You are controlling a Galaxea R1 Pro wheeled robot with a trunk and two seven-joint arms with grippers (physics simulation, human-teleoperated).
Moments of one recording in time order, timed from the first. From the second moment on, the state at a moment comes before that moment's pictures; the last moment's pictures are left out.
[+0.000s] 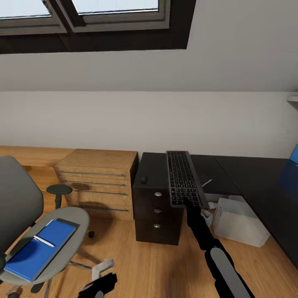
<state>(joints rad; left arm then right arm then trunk) -0.11 -0.09 -0.14 -1.08 0.47 0.42 0.48 -0.22 -0.01 0.17 -1.37 -1.44 0.00 0.14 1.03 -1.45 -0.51</state>
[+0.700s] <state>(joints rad) -0.11 -0.07 -0.23 -0.60 0.37 0.02 0.49 -0.22 0.00 0.10 -1.38 -1.44 0.01 0.05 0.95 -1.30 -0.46</state>
